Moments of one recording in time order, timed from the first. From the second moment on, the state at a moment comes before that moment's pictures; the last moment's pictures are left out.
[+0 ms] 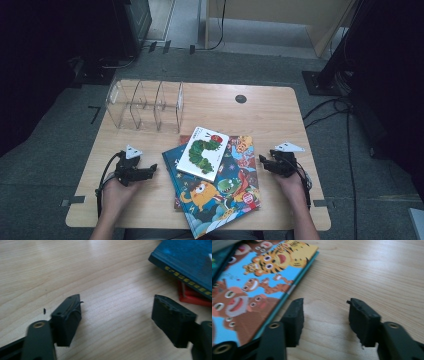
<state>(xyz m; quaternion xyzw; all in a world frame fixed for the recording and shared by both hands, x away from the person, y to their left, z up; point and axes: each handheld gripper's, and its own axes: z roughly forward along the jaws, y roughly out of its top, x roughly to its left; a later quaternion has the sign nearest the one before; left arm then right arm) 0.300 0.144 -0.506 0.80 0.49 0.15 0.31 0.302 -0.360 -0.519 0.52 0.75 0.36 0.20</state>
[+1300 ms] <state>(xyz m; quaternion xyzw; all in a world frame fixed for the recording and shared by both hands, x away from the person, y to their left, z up) 0.328 0.072 -0.478 0.84 0.40 0.03 0.35 0.307 -0.248 -0.496 0.41 0.80 0.42 0.09</state>
